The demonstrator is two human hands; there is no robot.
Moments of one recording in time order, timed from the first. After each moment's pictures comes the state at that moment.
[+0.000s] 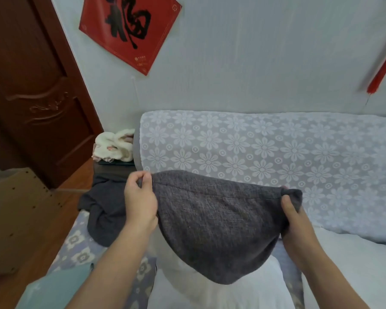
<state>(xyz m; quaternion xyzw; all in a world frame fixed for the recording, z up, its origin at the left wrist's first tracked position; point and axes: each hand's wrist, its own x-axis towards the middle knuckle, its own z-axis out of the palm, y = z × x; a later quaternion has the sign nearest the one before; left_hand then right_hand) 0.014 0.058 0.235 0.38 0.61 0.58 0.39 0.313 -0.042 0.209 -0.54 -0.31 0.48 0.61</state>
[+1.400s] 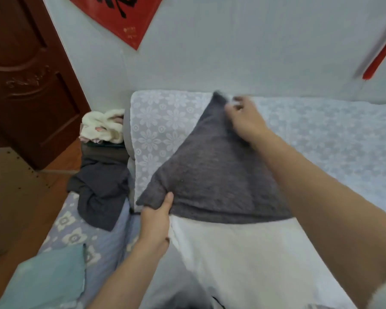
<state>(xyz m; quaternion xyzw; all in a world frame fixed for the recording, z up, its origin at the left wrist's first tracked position) 0.039 0.008 0.168 0.27 0.55 0.52 0.59 0.271 0.139 0.321 -0.70 -0.54 0.21 0.42</state>
